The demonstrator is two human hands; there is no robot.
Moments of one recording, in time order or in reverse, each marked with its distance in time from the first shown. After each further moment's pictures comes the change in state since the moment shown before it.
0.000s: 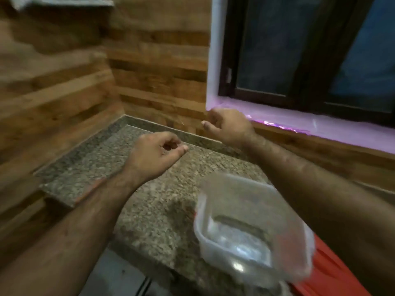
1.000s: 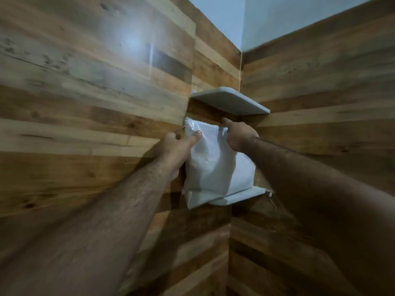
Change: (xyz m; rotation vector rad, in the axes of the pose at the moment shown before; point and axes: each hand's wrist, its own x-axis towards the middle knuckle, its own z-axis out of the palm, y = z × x) left_hand 0.424 -0.314 -0.450 -0.458 0.757 -0.373; right_hand 0.694 -0.395 -0.018 -0.130 0.325 -0.180
